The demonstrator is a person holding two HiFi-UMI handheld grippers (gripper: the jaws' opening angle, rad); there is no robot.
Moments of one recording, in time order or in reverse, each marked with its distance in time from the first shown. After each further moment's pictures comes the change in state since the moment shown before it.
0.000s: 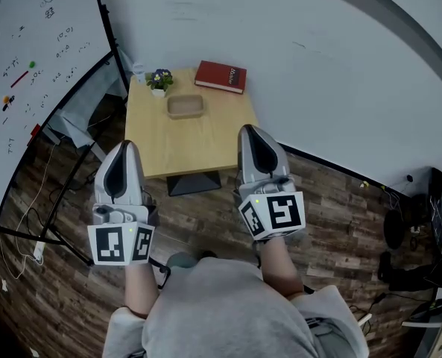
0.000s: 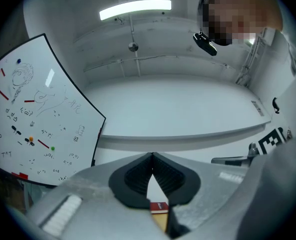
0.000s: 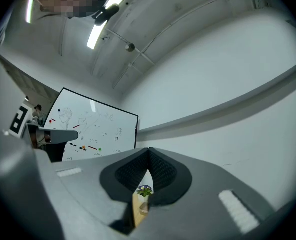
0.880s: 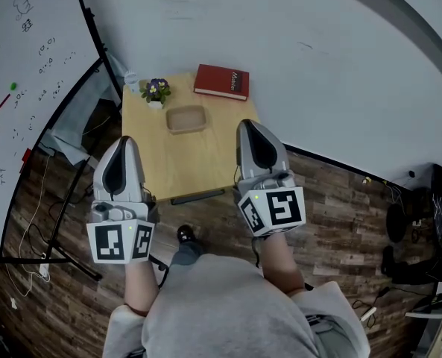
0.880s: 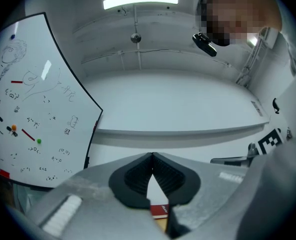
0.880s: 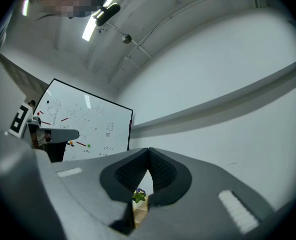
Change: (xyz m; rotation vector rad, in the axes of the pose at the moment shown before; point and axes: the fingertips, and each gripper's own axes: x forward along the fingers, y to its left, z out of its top) left arm 0.100 0.058 -0.043 -0.016 0.022 -0.045; right arm 0.106 -0.021 -0.040 -0.004 0.026 -0.039
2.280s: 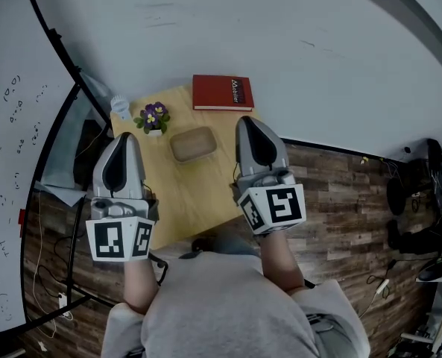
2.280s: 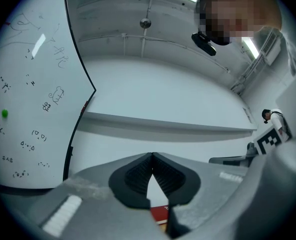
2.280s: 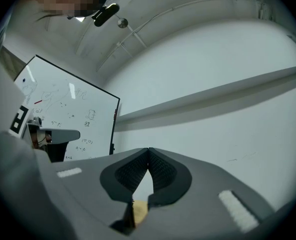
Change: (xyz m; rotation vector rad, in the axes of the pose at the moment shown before) left arm 0.140 0.105 -0.065 -0.067 0.054 -0.174; right arm 0.142 -0.006 -0.054 -0.028 0.043 -0.172
